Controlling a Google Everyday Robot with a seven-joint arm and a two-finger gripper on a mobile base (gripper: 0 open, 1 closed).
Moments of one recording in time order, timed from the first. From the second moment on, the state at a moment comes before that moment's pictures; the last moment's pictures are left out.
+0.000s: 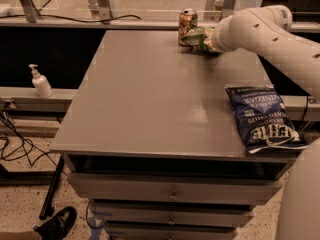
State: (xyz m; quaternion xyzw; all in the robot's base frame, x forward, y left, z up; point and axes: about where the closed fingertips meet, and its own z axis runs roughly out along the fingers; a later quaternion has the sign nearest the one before) arm 0.822 -0.186 0.884 -0.44 0.75 -0.16 0.47
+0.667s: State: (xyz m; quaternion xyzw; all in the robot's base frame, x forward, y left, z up) arm 0.812 -0.180 0.882 -0.45 0.75 -0.13 0.46
